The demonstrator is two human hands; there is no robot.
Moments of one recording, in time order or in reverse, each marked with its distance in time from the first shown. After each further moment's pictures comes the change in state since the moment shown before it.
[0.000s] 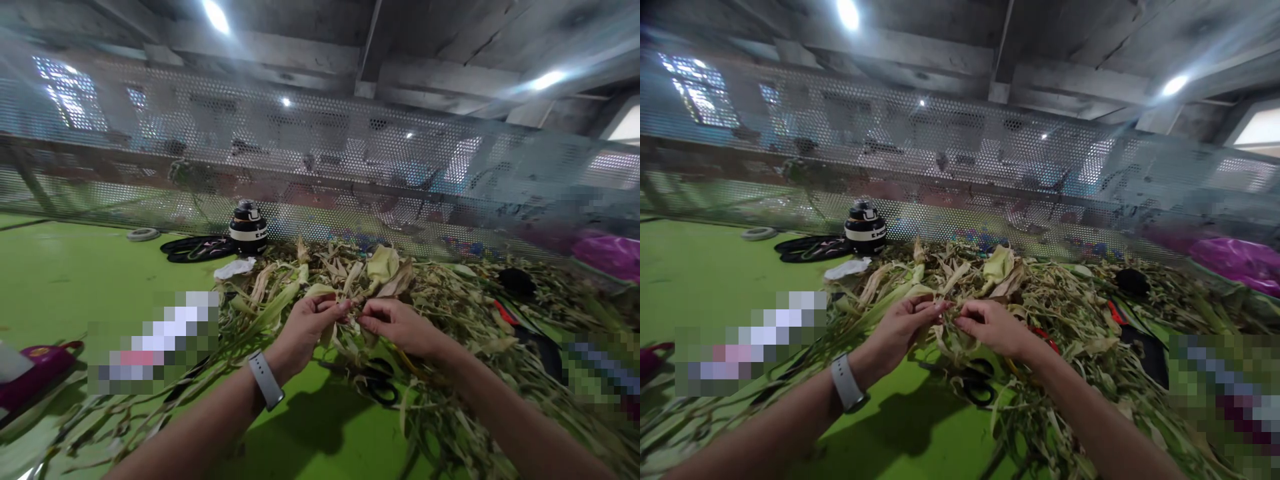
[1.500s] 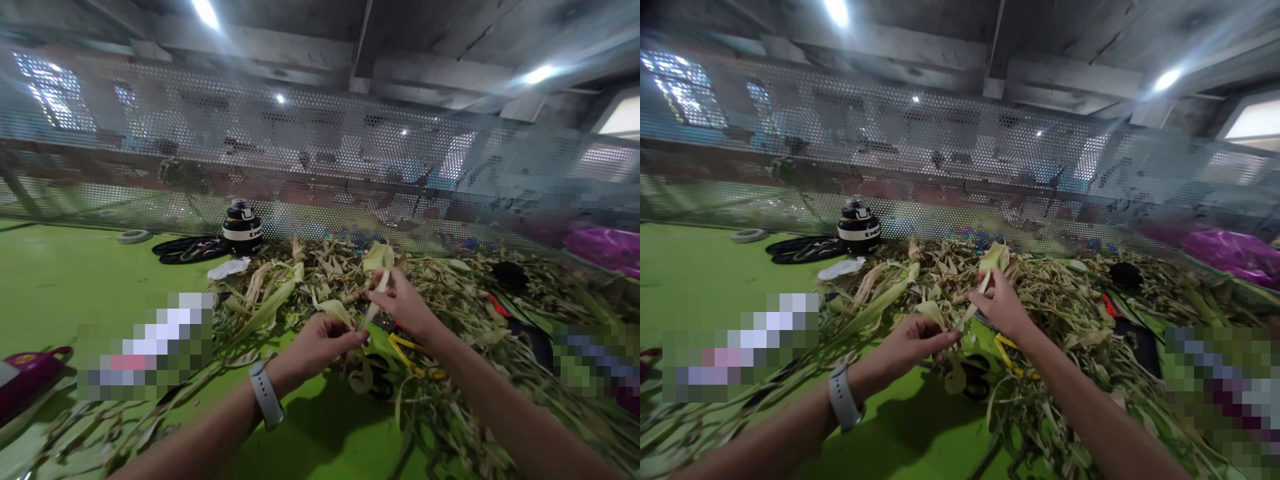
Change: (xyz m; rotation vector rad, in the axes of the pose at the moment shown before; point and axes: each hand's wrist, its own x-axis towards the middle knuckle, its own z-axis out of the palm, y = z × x) left_hand -0.012 -0.008 0.008 0.494 -0.284 -0.043; right_hand 0.005 0.010 -0.004 0.173 0.543 0.115
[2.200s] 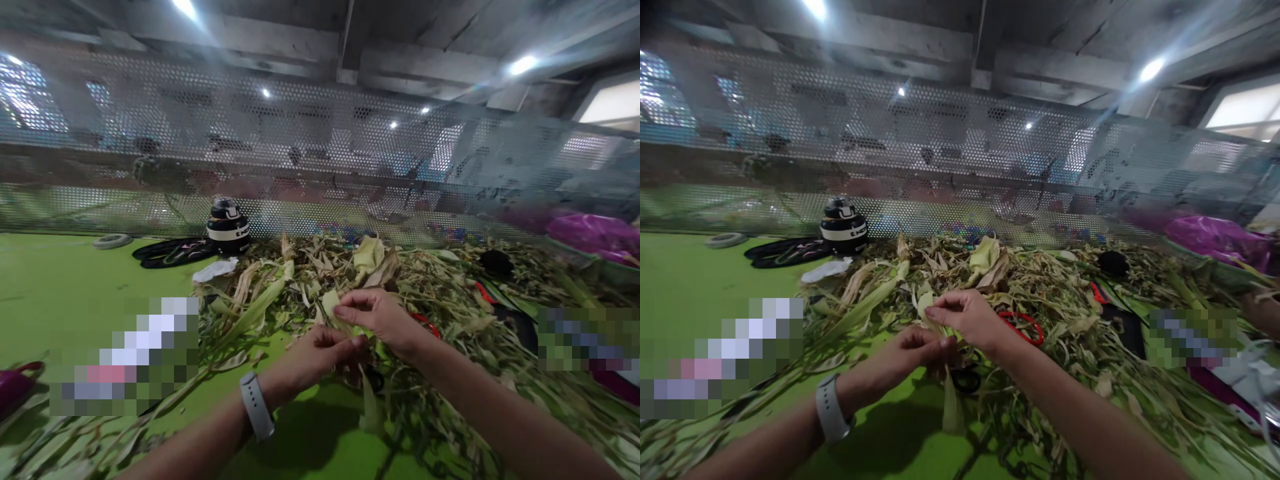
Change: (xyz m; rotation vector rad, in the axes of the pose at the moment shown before) left_hand -0.009 0.003 0.013 -0.050 -0.140 -0.071; right_hand -0.024 -0.026 0.021 0.340 -0.374 0.102
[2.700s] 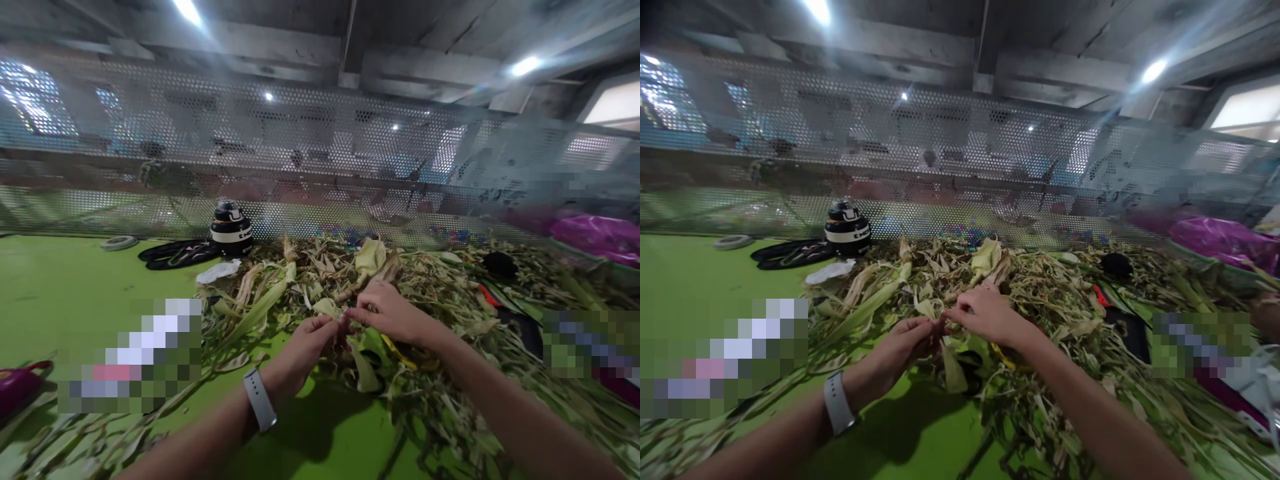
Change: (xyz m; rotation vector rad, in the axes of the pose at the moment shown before) left_hand 0.012 -0.016 -0.004 -0.341 0.294 -0.057; right_hand 0.007 0.004 -0.033 -1.070 -0.049 -0.272
